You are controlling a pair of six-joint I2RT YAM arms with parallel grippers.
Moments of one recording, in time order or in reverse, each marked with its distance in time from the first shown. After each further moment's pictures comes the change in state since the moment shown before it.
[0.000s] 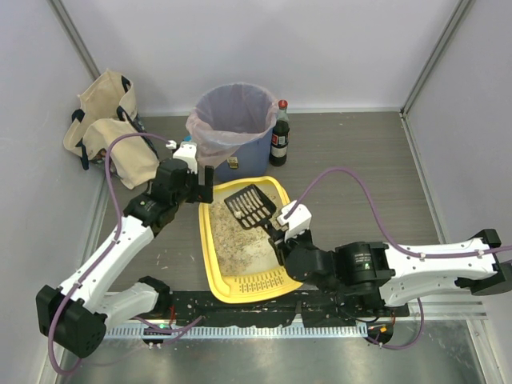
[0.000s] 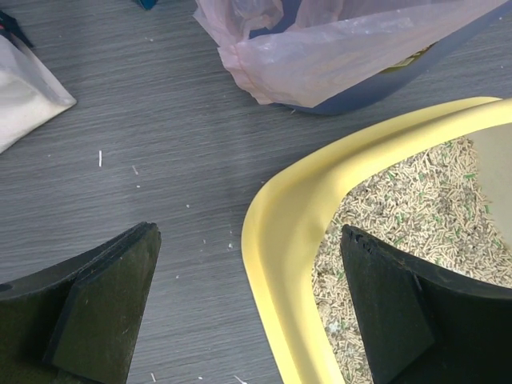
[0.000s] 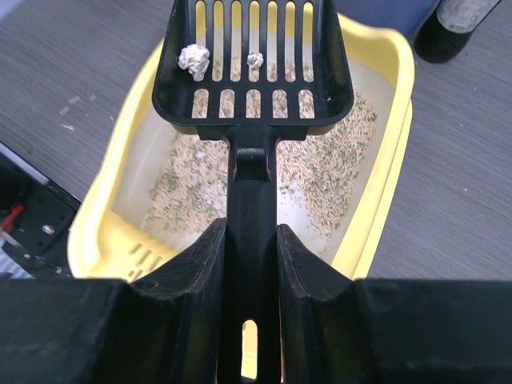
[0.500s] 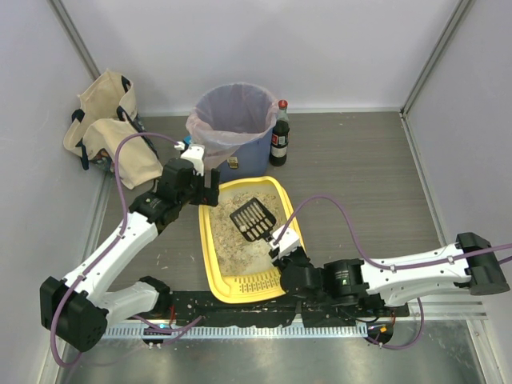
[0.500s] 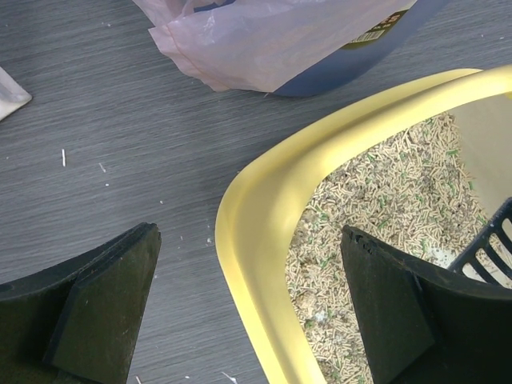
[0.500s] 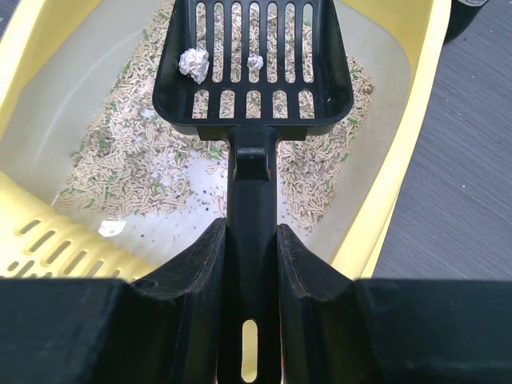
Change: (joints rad) left arm -0.029 0.039 0.000 0.000 0.050 -0.001; right arm 0.000 0.027 -0.365 0.398 0.053 -0.163
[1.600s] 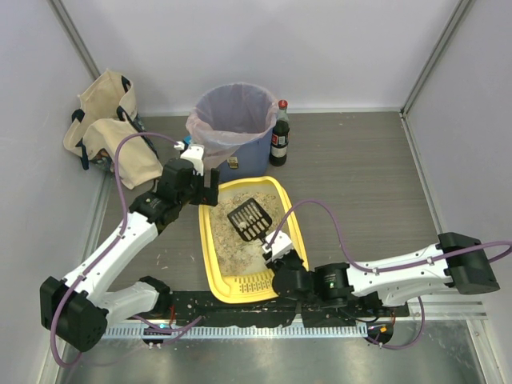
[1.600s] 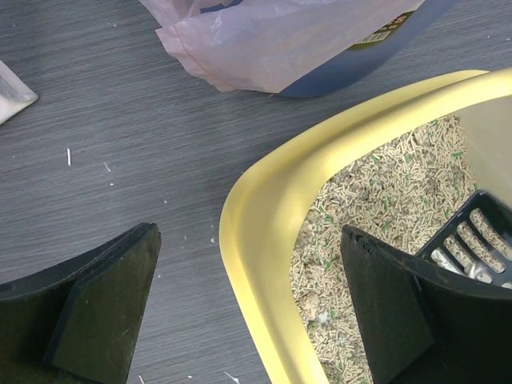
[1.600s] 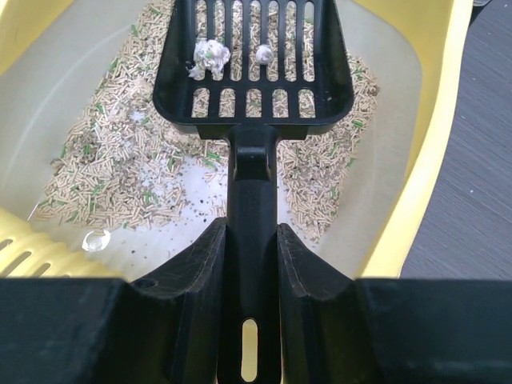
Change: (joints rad) left arm 0.000 0.000 0.000 0.000 -0.012 0.002; right arm -0.010 0.097 -0.039 0.150 0.037 -0.025
